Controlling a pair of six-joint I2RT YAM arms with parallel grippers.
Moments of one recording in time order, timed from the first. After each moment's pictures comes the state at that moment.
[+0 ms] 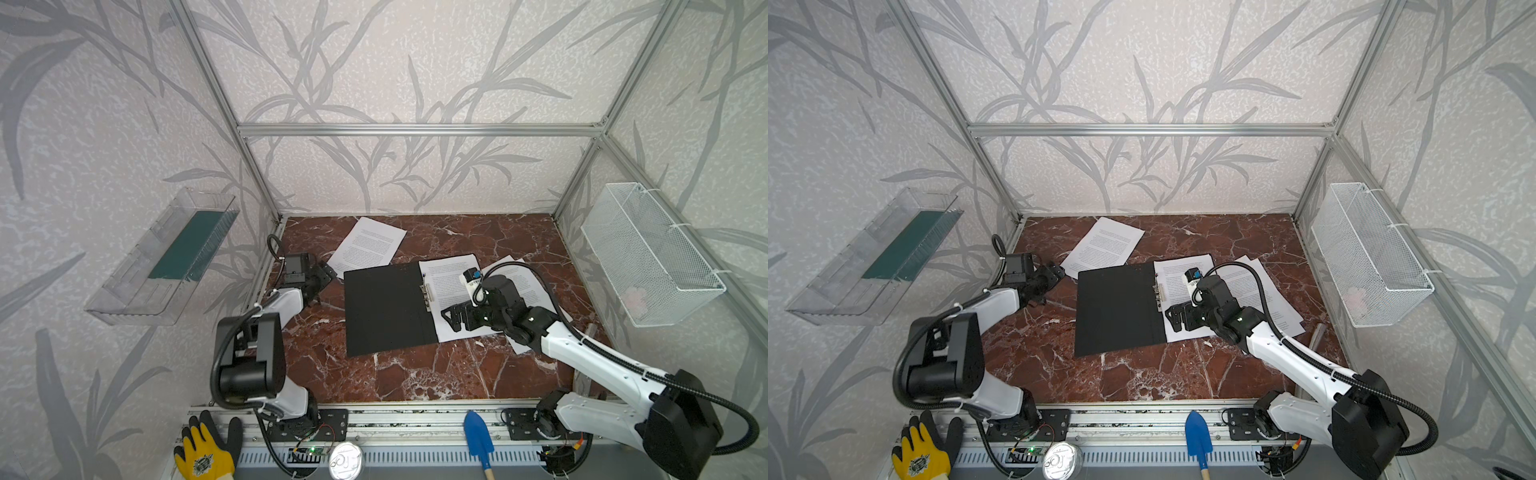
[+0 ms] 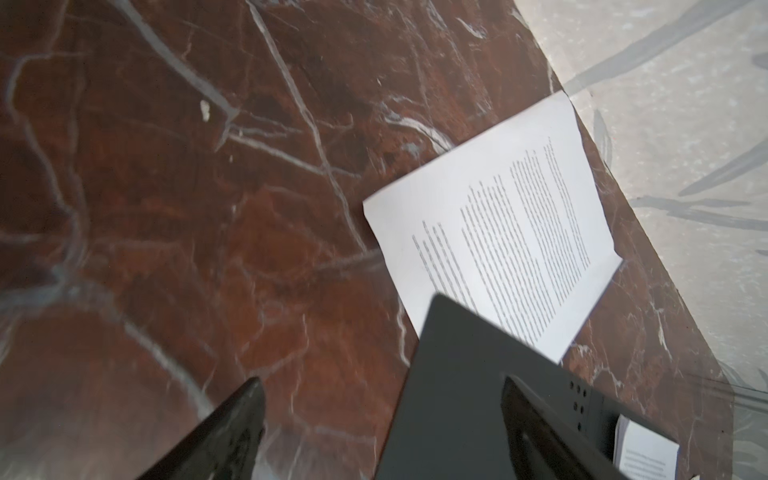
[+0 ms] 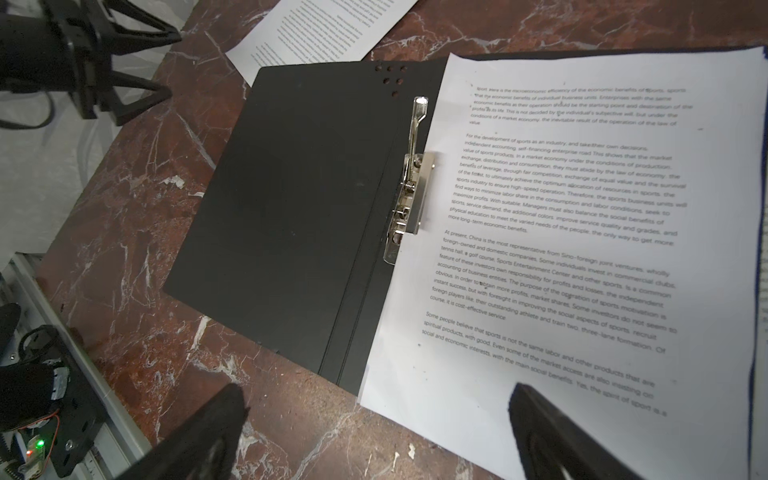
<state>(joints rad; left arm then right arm) 0.15 1.64 0.85 -0.03 0.16 -0.72 0.62 1.14 0.67 -0.25 -0.17 0.35</state>
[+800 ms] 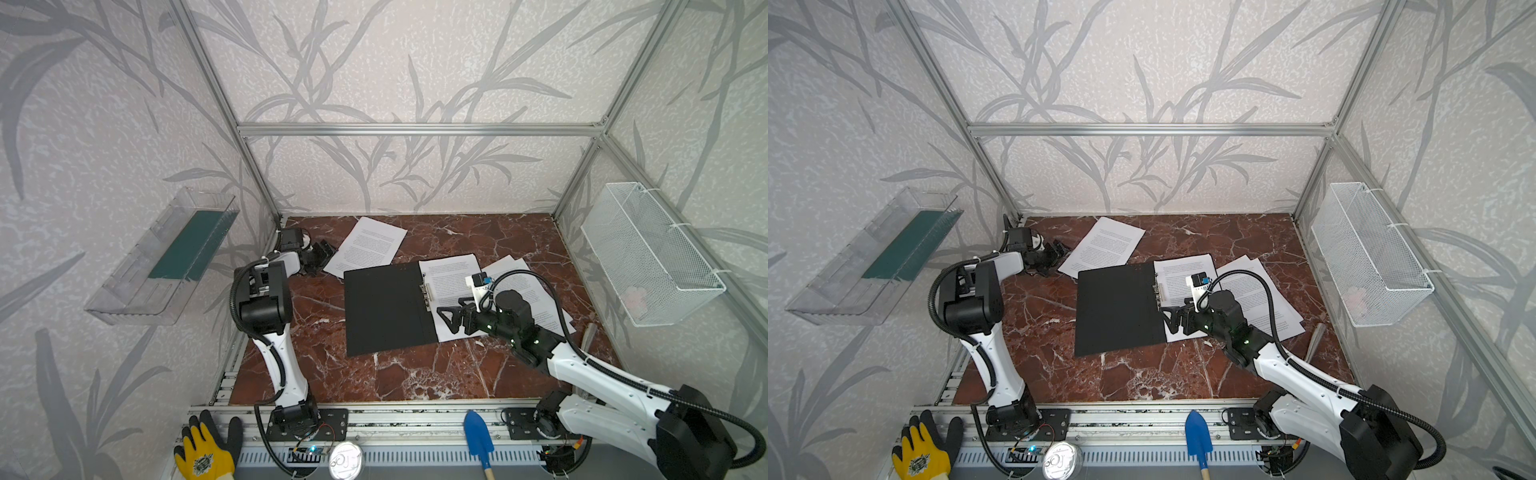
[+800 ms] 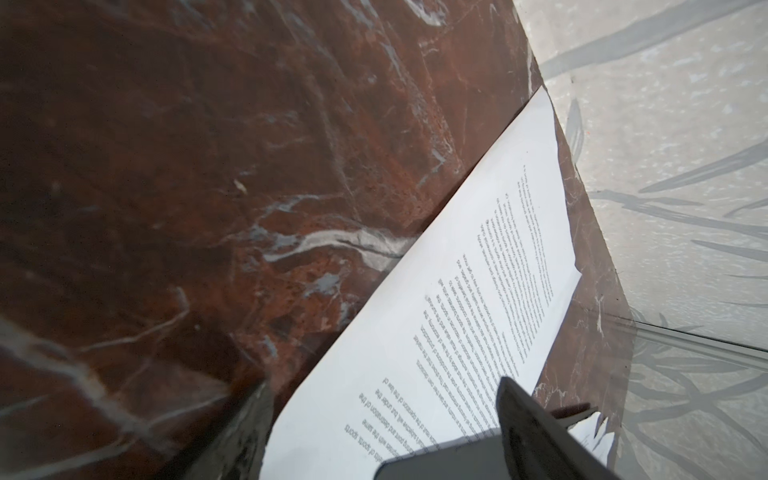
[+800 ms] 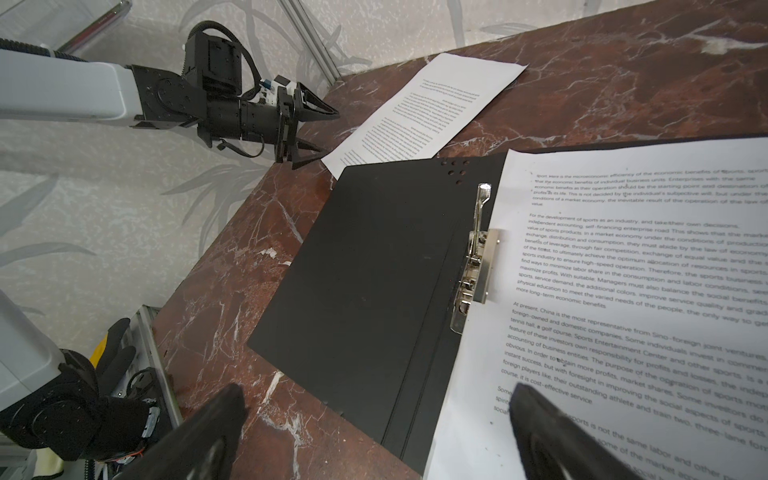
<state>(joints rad) 0.20 2.07 1.33 -0.17 0.49 -0.63 0.64 1.03 0.47 0.17 -0.23 0.46</state>
